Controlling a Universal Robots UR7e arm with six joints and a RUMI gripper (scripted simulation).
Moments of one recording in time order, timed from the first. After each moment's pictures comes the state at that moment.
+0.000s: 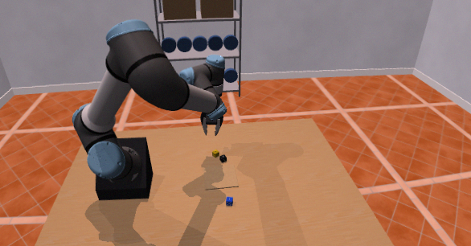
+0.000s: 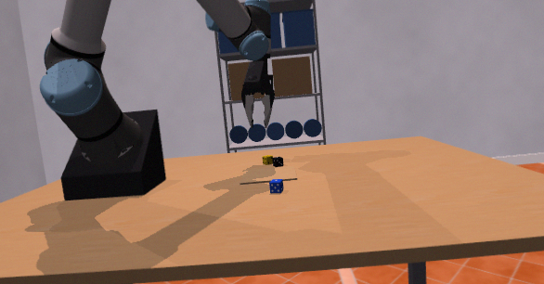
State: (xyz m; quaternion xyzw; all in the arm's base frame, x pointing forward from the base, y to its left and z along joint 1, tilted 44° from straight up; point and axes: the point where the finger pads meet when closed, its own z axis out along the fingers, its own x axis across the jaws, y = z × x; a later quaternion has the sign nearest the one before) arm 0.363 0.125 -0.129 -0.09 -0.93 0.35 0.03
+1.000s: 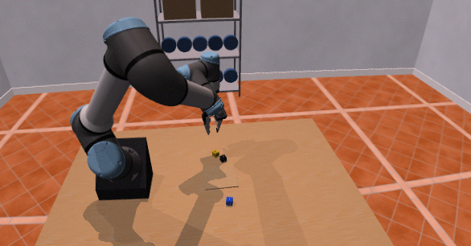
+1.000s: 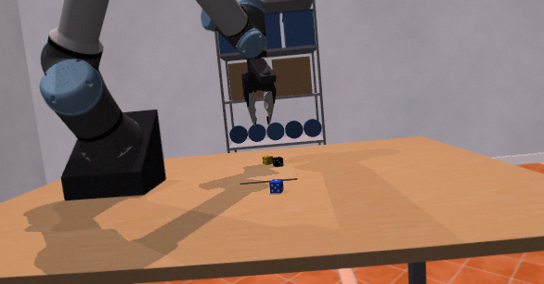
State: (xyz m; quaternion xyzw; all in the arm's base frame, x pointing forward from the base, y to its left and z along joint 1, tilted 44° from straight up) arm 0.373 0.133 -0.127 0.14 -0.92 0.36 0.08
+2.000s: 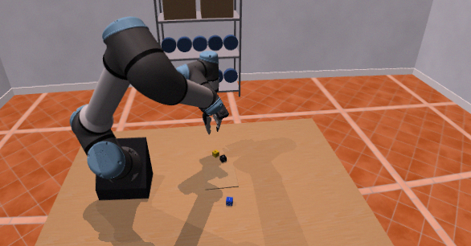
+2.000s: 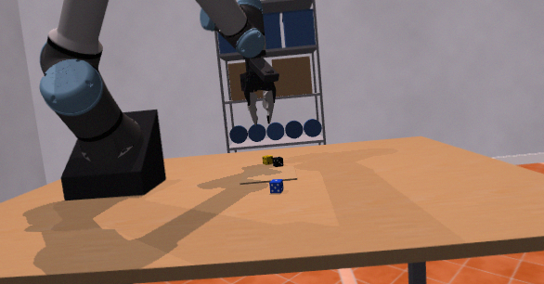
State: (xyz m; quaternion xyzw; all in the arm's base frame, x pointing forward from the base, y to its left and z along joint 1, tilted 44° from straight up) arm 0.376 0.135 -0.126 0.19 -0.91 0.36 0.10
